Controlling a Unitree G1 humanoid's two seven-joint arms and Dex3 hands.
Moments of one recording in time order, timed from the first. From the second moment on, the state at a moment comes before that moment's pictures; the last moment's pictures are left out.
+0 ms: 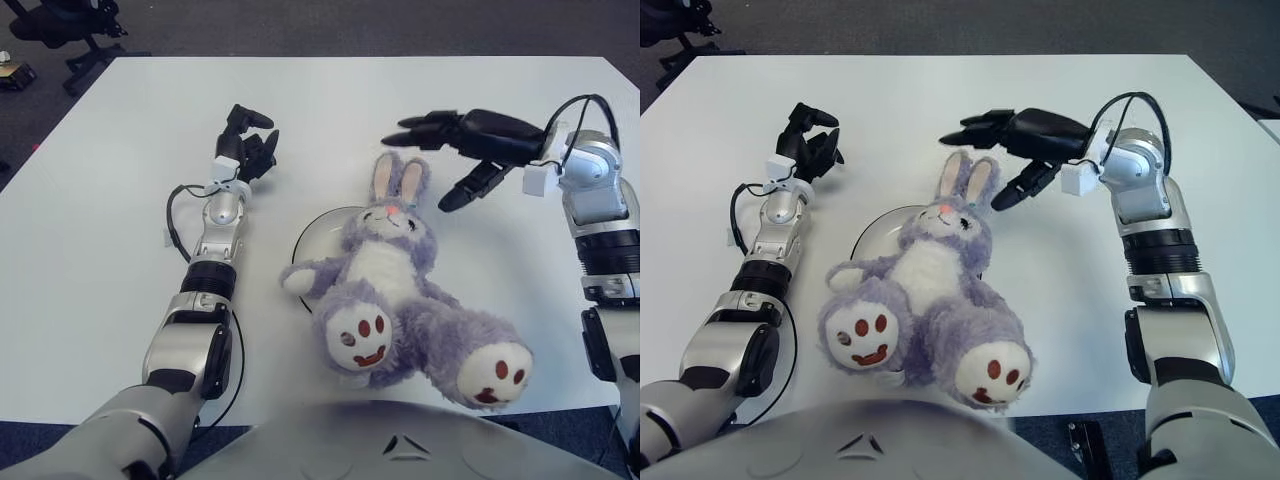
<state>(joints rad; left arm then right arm) -0.53 0.13 0.10 0.66 0.02 -0.44 0.08 -0.63 -0.61 0.03 0.36 -0.42 -0.72 0.44</state>
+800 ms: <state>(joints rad) -0.50 0.14 0.10 0.64 0.01 -0.44 0.05 -0.69 -0.56 -0.01 0.79 -0.34 -0.49 0.11</state>
